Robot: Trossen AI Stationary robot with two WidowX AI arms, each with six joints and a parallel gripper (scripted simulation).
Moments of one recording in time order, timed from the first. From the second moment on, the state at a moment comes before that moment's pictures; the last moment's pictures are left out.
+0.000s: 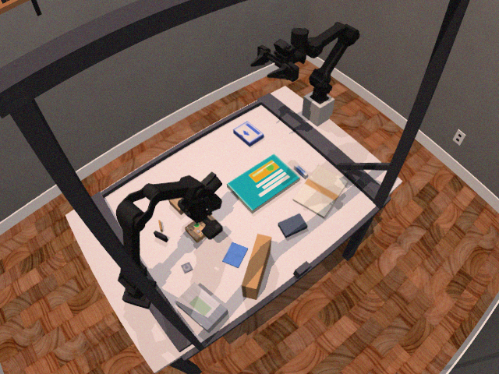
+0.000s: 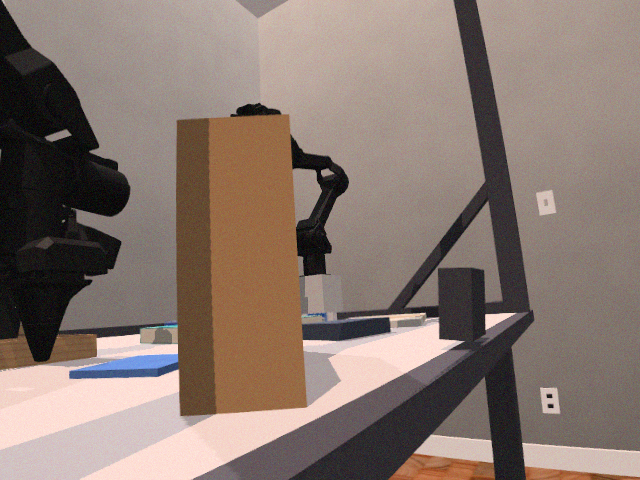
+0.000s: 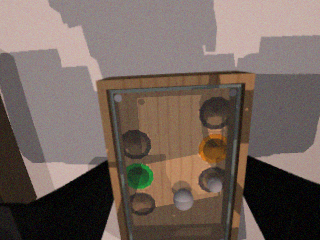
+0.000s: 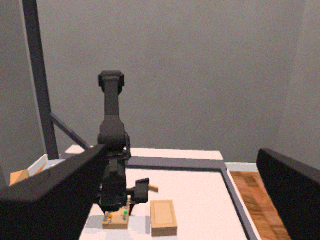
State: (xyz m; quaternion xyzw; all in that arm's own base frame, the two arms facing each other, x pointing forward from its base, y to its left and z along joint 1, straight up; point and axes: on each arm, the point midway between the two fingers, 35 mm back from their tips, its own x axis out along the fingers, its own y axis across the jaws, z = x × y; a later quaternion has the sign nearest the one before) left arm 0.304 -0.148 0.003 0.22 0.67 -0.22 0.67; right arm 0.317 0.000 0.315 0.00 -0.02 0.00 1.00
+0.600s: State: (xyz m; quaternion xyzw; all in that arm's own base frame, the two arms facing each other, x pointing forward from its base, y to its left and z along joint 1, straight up) left arm 0.303 -0.148 0.009 0.22 0.68 -0.22 0.67; right arm 0.317 0.000 0.315 0.00 -0.02 0.00 1.00
